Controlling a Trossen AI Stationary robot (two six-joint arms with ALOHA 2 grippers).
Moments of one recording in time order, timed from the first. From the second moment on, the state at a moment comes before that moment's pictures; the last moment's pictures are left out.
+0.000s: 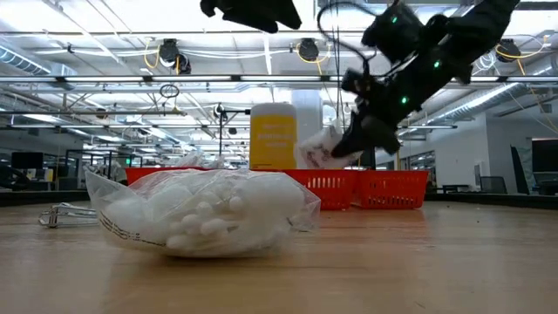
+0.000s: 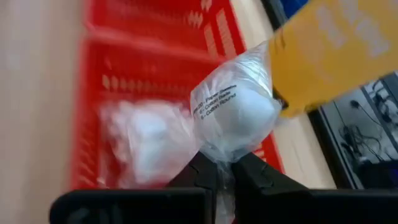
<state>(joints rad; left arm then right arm) -0.31 1.66 1.29 -0.15 -0.94 -0.15 -0.10 1.47 0.64 0.21 0.39 -0.31</state>
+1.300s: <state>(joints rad) -0.30 1.66 1.29 -0.21 -0.88 -0.22 -0.05 1.41 0.64 0.31 0.63 -0.46</state>
